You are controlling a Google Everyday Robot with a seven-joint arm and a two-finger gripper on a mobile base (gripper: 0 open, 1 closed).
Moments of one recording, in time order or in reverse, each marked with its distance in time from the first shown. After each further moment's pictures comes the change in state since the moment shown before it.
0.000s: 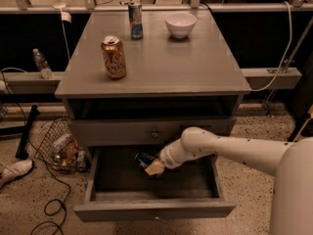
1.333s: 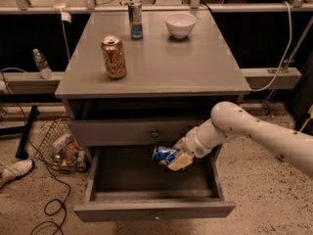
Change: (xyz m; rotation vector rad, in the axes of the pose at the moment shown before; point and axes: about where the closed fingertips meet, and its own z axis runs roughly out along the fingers) arm 0.007 0.015 -0.135 -0.135 0.056 -0.260
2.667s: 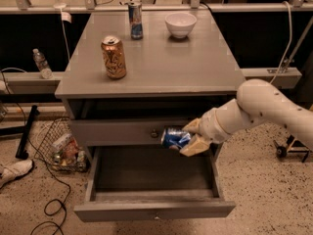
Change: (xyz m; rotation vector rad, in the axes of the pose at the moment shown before) arm -0.042 0.017 -0.104 0.112 -0.031 -0.161
